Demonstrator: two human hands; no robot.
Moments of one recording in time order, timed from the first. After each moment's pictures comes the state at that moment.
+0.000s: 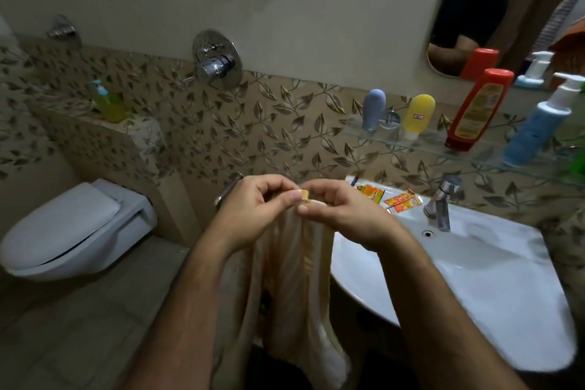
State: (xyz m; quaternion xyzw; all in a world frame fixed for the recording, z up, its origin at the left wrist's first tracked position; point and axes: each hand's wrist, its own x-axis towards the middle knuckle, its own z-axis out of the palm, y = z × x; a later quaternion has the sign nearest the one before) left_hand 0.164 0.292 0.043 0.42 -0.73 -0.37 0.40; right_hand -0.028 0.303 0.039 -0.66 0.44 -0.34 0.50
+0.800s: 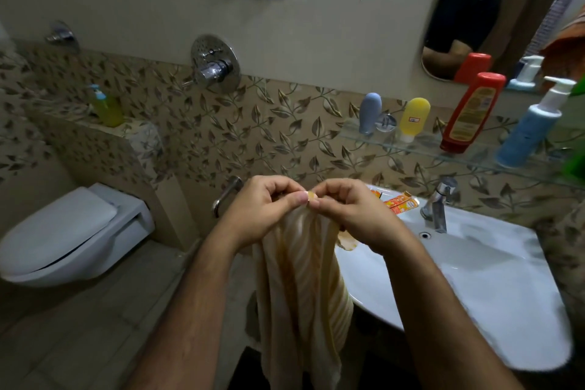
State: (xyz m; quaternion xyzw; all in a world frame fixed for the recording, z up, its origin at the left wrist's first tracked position) left_hand 0.156 0.281 0.037 0.39 -0.74 -0.39 0.38; right_hand -0.034 0.311 0.042 -0.64 0.48 -0.39 0.45
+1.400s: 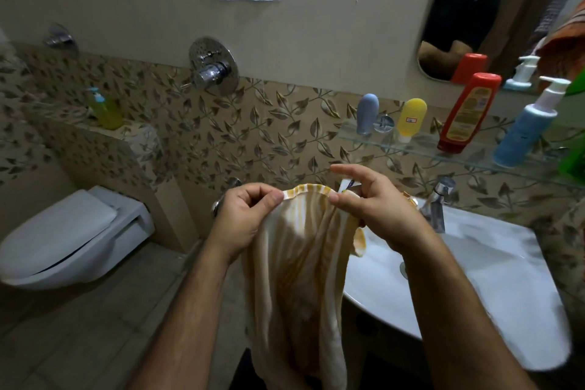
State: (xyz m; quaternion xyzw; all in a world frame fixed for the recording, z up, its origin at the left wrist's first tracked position) left_hand 0.162 0.285 0.014 0.39 -0.59 -0.48 0.52; right_hand -0.057 0.321 0.056 -0.58 0.55 -0.41 0.45
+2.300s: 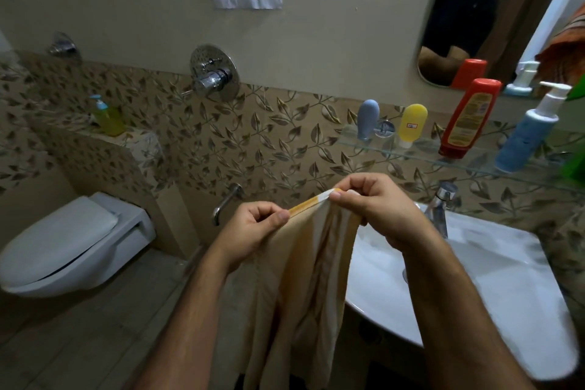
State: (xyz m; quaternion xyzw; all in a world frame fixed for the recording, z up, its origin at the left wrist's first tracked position) left_hand 0.167 0.283 0.012 0.41 -0.64 -0.52 0.38; right_hand -0.057 0.313 0.064 -0.60 0.52 -0.42 0.45
